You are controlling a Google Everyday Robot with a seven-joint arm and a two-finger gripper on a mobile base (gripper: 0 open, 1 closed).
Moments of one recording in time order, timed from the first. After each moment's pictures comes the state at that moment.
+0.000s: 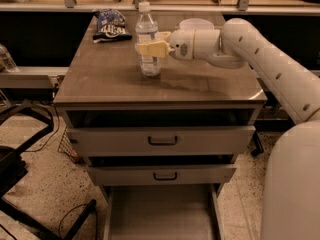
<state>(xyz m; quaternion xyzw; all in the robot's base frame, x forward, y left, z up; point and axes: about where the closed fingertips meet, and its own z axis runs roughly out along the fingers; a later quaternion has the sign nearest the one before) 0.729 0.029 0.906 -0.42 0.62 0.43 0.51</state>
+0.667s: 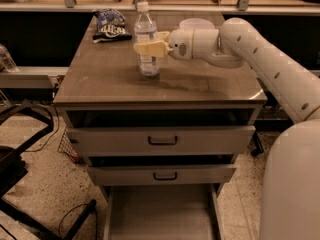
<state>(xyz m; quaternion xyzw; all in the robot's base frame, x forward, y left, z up) 0.728 0.033 0.906 -0.42 0.62 0.43 0.51</state>
